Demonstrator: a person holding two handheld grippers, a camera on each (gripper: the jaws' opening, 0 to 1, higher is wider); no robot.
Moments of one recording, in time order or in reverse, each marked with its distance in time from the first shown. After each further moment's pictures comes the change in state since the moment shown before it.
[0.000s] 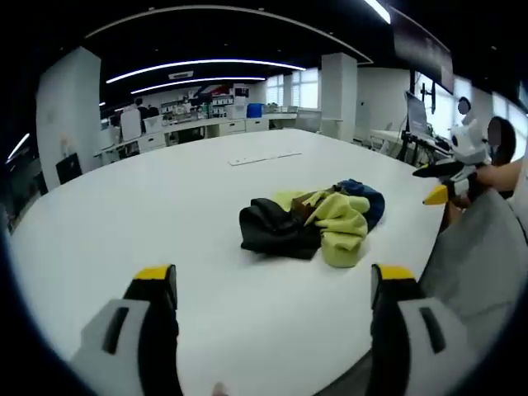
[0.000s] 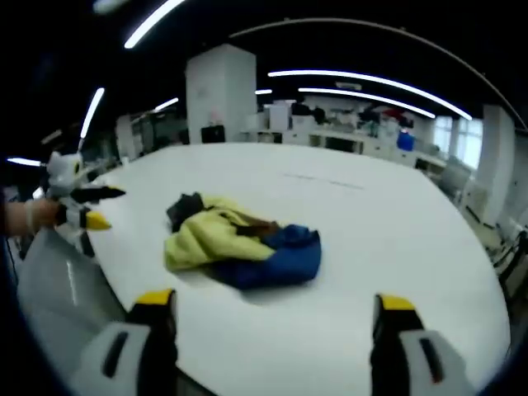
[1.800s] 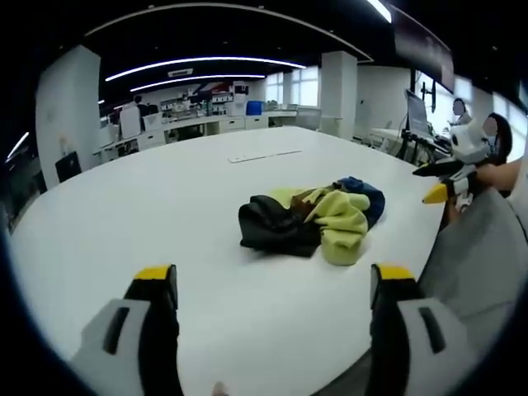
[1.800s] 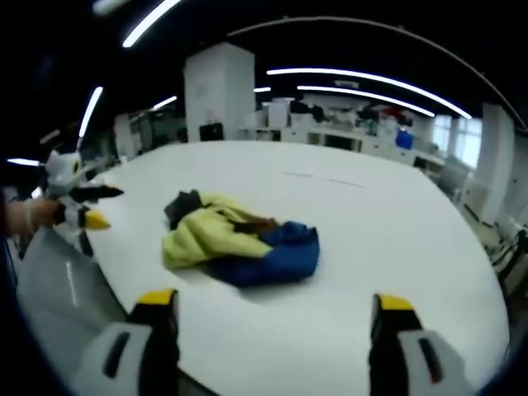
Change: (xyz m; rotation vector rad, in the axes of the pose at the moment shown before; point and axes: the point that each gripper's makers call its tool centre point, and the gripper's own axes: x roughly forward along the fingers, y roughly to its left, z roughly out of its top) left arm 0.002 0.003 -0.005 0.000 0.013 -0.001; right arm 0.003 -0.002 -0.004 0.010 0.019 -0.002
